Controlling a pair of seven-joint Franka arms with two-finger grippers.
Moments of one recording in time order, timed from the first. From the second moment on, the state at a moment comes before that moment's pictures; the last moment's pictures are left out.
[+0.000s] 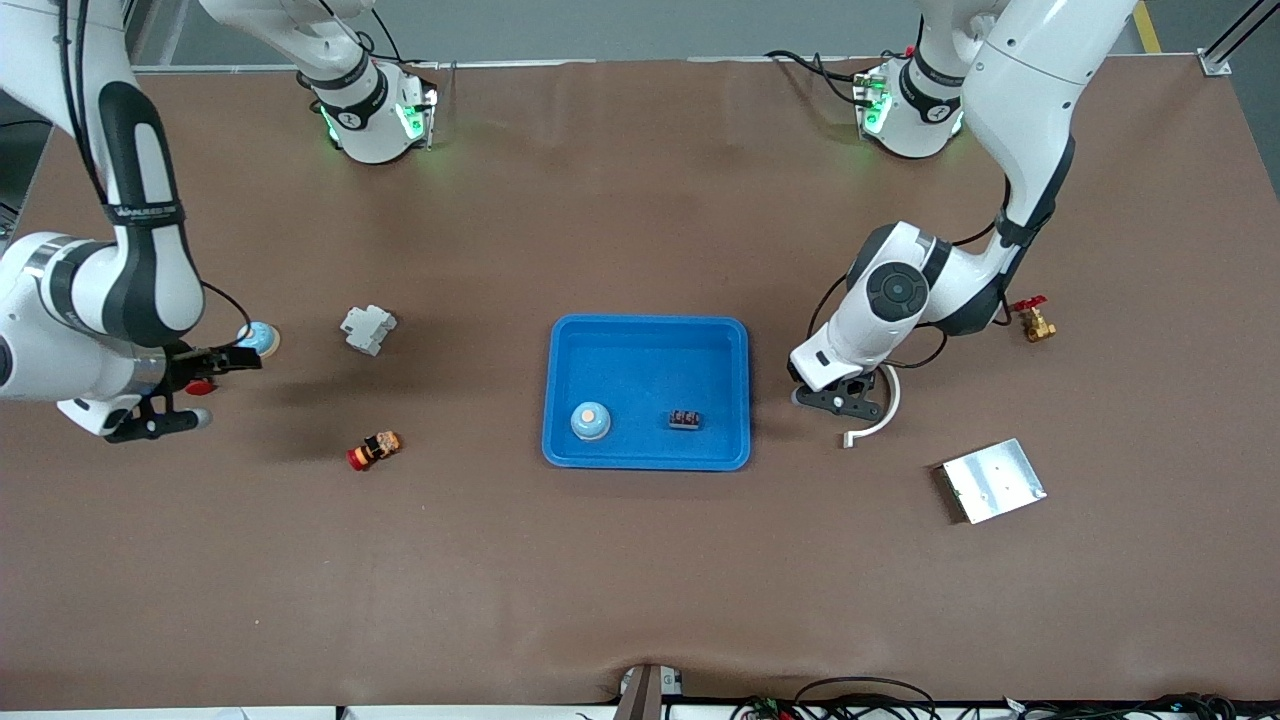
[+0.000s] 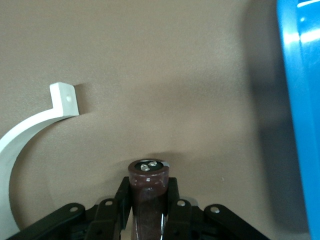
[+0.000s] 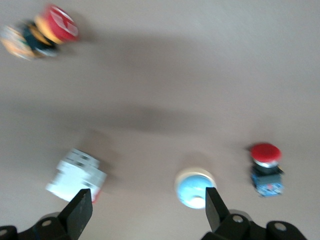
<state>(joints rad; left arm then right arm) -0.15 0.50 -0.27 -2.10 0.21 2.62 -0.29 0.19 0.39 -0.33 -1.81 0.11 1.89 -0.35</state>
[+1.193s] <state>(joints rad) -0.12 0.53 -0.27 -2.11 0.27 2.70 -0.31 0.76 0.74 -0.27 -1.40 0.28 2.06 0.67</state>
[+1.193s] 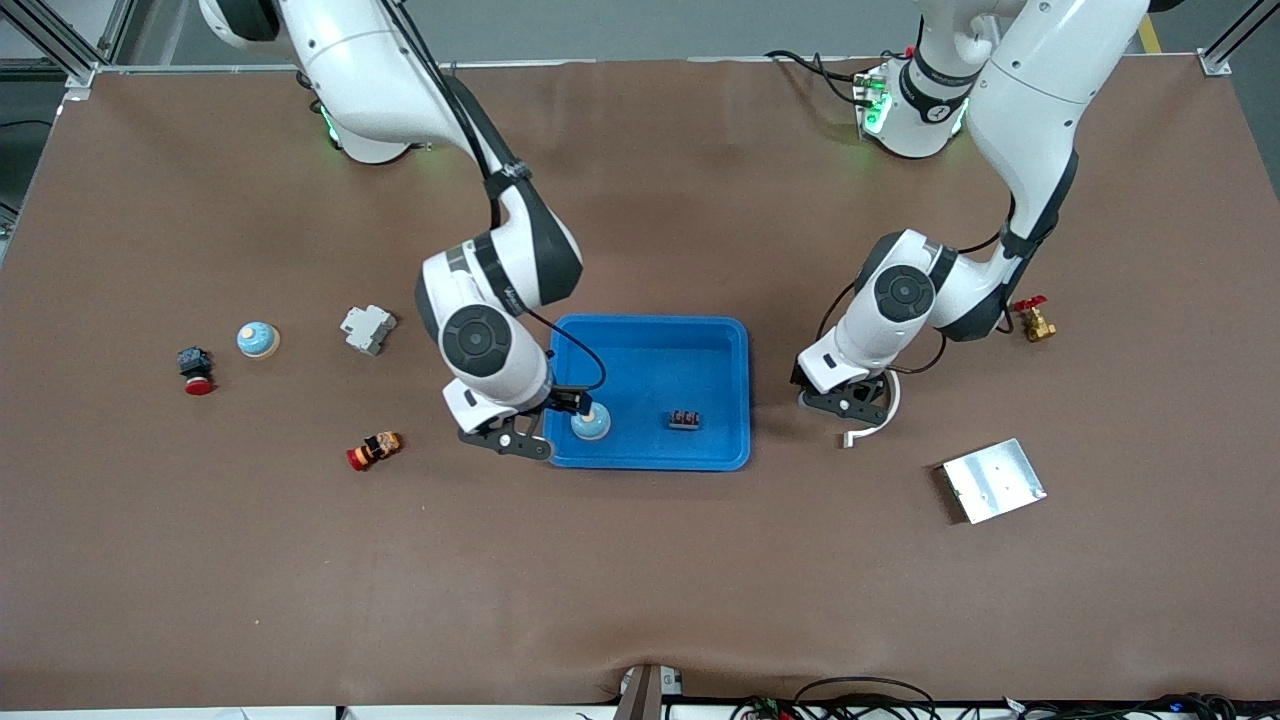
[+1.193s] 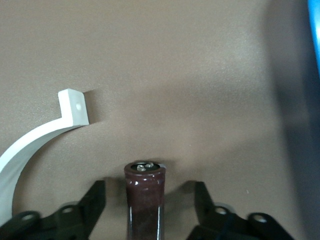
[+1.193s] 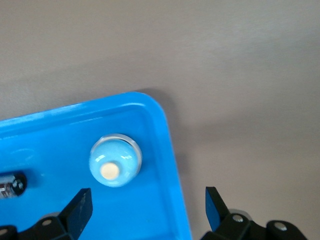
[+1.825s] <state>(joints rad) -0.12 0.51 -0.30 -1.96 0.26 2.45 -0.52 0.82 0.86 -0.27 -1.29 0.28 2.09 0.77</state>
